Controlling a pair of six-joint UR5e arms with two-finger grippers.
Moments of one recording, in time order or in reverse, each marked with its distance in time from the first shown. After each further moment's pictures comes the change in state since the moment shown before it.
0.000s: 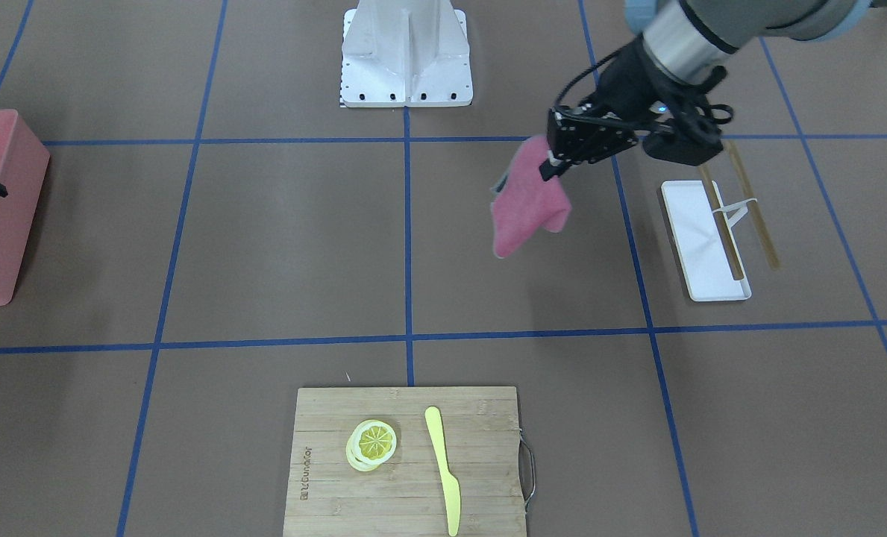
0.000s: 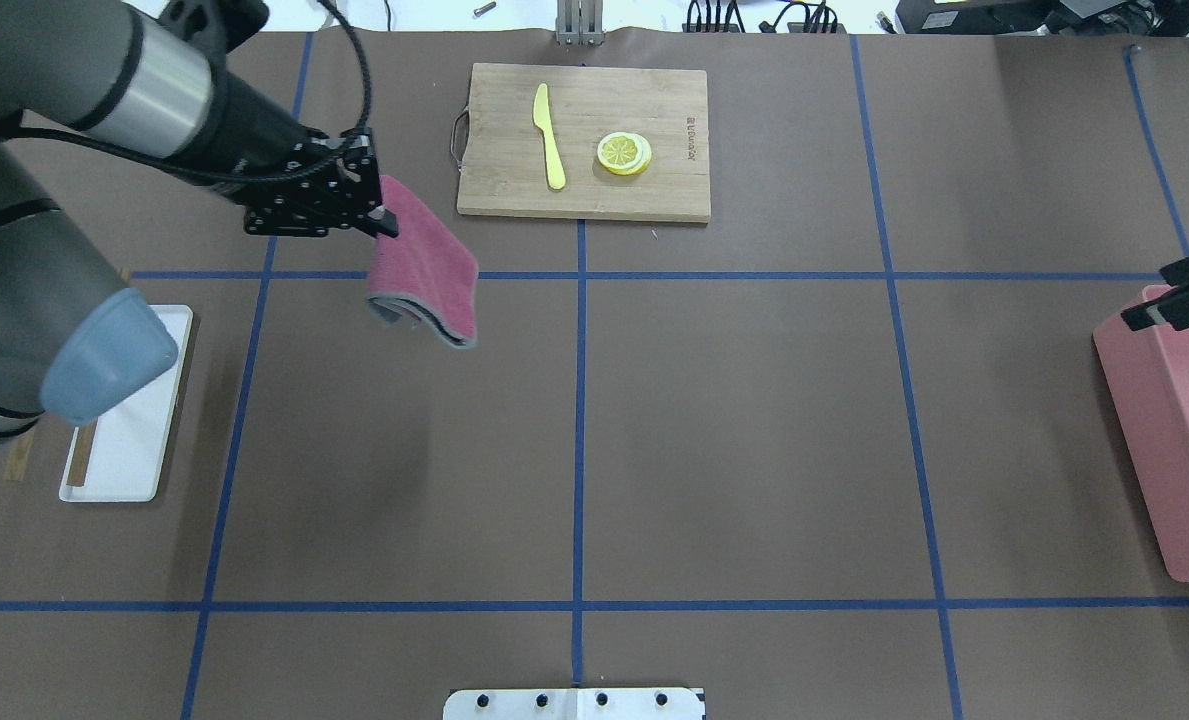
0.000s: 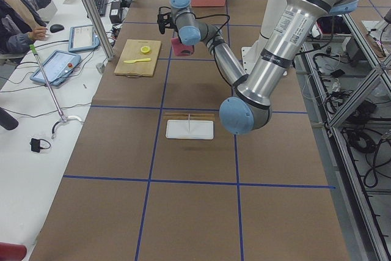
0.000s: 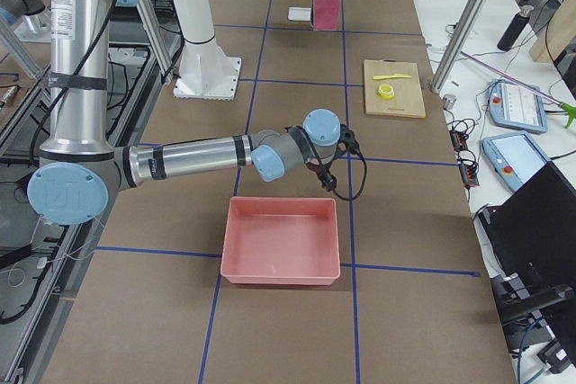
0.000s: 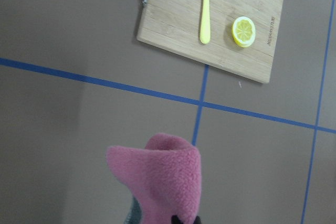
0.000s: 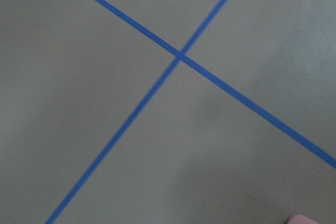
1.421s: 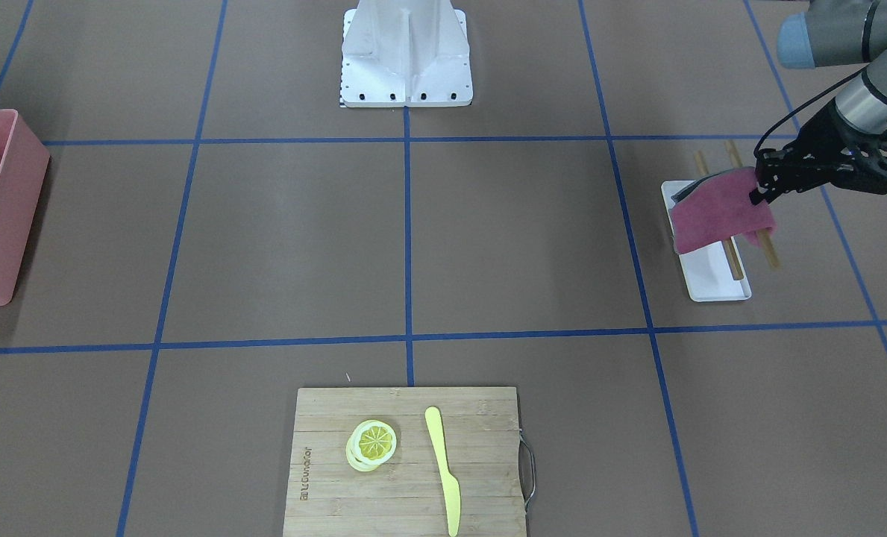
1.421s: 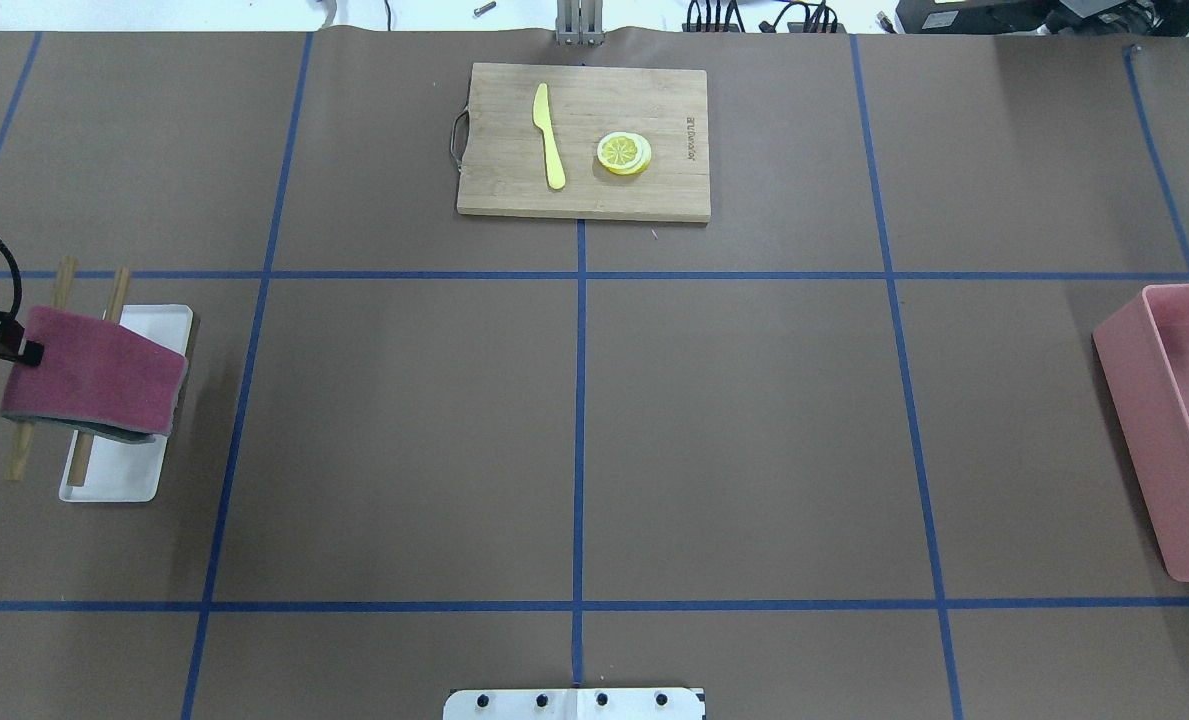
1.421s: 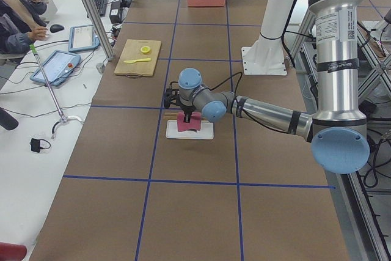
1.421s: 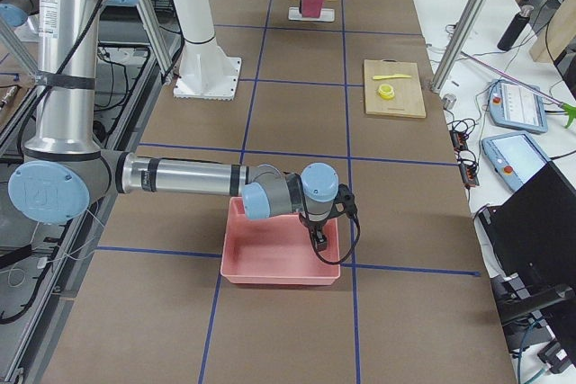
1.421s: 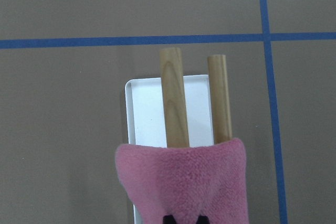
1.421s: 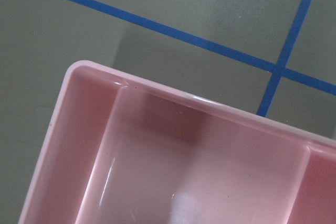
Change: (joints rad) left arm -0.205 0.696 0.028 -0.263 -0.055 0.713; right arm 0.178 -0.072 -0.203 -0.208 -0.112 -0.155
